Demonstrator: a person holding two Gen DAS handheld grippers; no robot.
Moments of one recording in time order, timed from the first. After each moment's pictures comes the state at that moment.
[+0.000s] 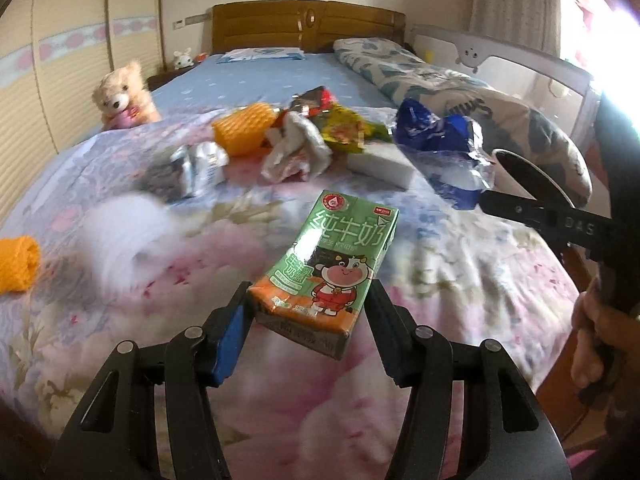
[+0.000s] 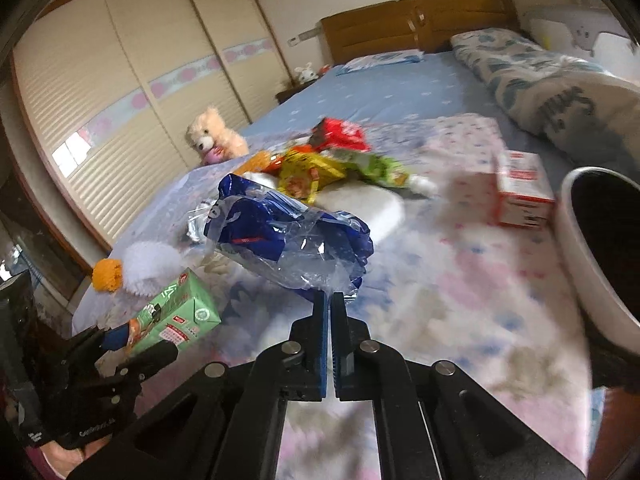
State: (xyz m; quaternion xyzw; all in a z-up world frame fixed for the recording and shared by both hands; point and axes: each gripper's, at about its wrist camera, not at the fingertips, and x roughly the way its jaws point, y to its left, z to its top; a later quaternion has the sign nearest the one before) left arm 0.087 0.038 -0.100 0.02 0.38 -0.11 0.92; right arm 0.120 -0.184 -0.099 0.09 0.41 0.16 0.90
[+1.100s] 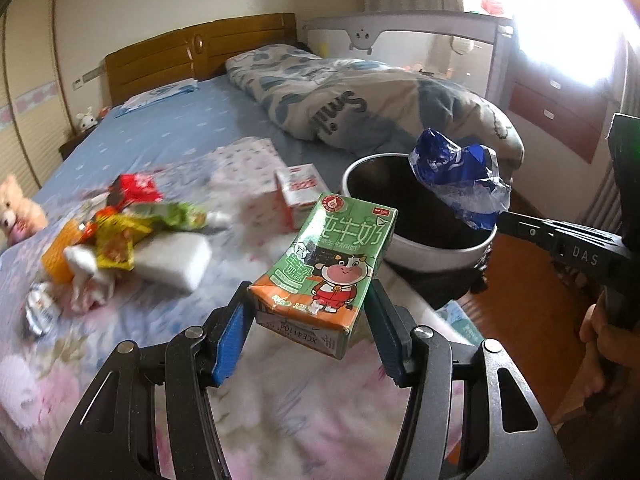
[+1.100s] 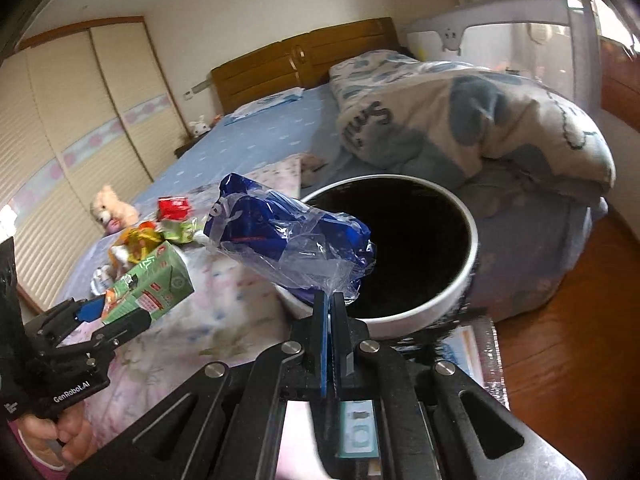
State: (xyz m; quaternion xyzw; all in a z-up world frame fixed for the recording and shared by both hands) left arm 0.123 -0.161 -0.067 0.11 0.34 -0.25 0.90; right arm 0.063 -0.368 -0.068 0.12 0.37 -0.03 0.92
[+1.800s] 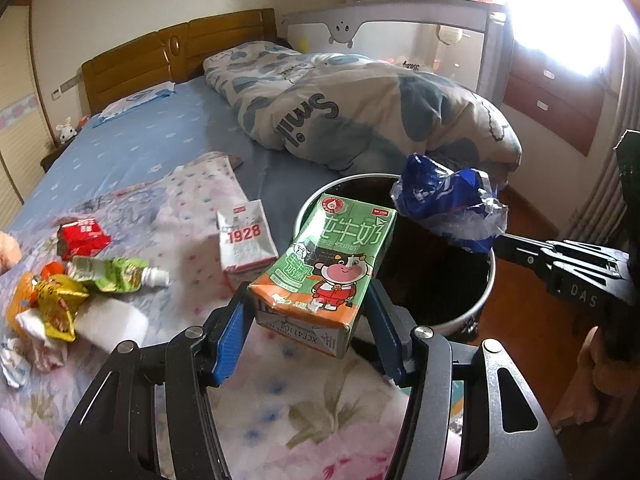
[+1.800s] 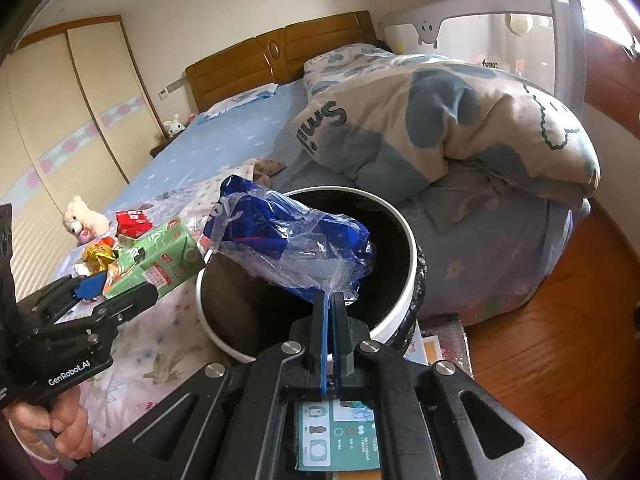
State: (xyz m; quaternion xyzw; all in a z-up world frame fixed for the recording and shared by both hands) left arm 0.165 -0.235 -0.067 0.12 0.35 -0.27 0.89; right arm 0.086 -0.418 -0.070 0.11 0.38 -0.06 0.91
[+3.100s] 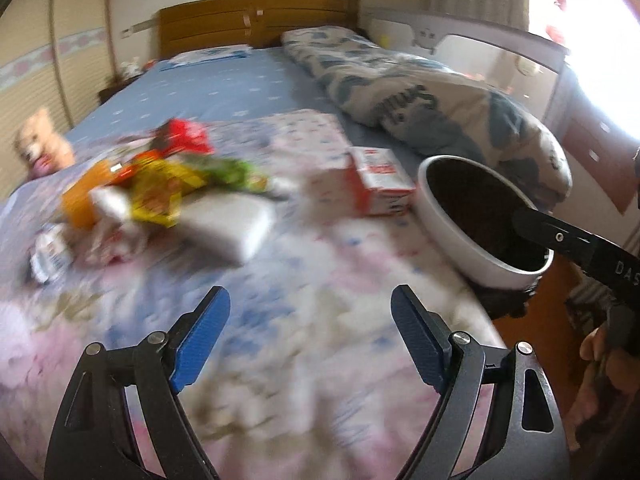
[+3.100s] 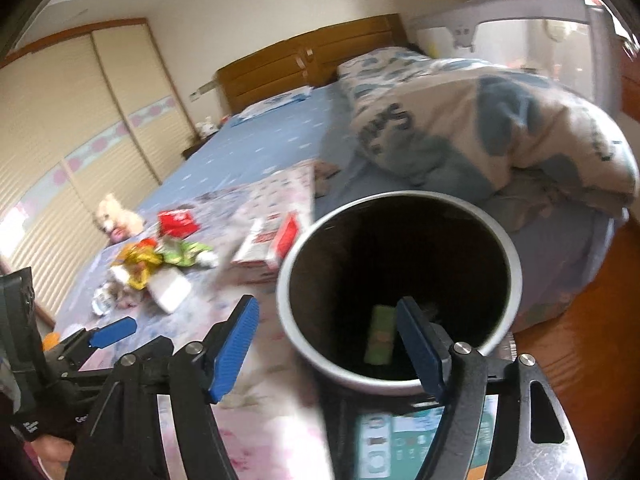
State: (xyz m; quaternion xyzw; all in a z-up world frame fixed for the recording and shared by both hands) left arm 0.149 -0.108 -0.089 0.04 0.39 -0.15 0.91; right arm 0.110 -0.353 -0.066 0.13 0.37 0.01 0.92
